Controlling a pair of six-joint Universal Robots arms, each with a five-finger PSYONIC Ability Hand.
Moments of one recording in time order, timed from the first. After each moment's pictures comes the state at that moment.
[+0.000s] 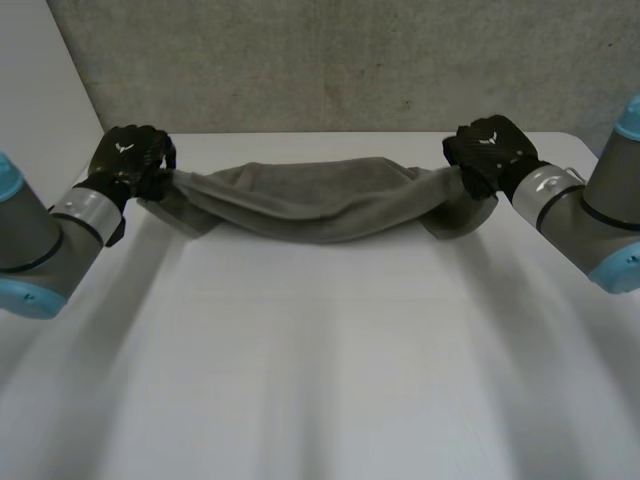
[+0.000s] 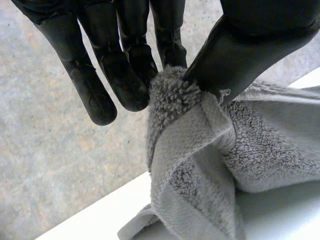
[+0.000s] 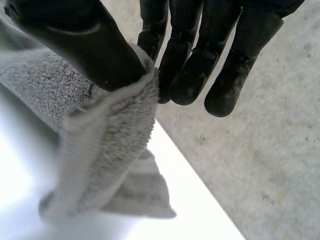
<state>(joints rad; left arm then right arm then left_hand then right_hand) 4.60 -2.16 -1.37 3.60 -1.19 3.26 1.79 -0.91 1.08 -0.08 1.16 2.61 1.25 1.34 1.35 1.36 1.13 1.33 1.30 1.32 1.33 1.17</state>
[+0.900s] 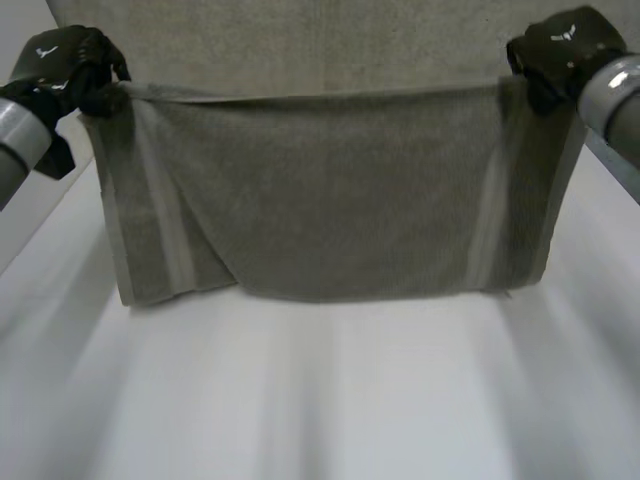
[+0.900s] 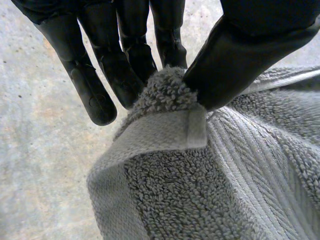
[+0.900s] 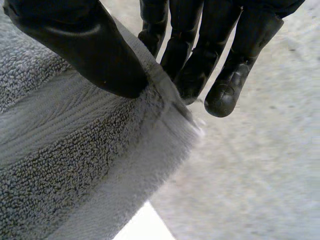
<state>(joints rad) 4.66 -2.00 -1.15 3.35 -1.17 3.02 1.79 -0.98 0.69 0.27 1.38 2.55 1.25 1.34 1.35 1.36 1.13 1.33 1.30 1.32 1.33 1.17</state>
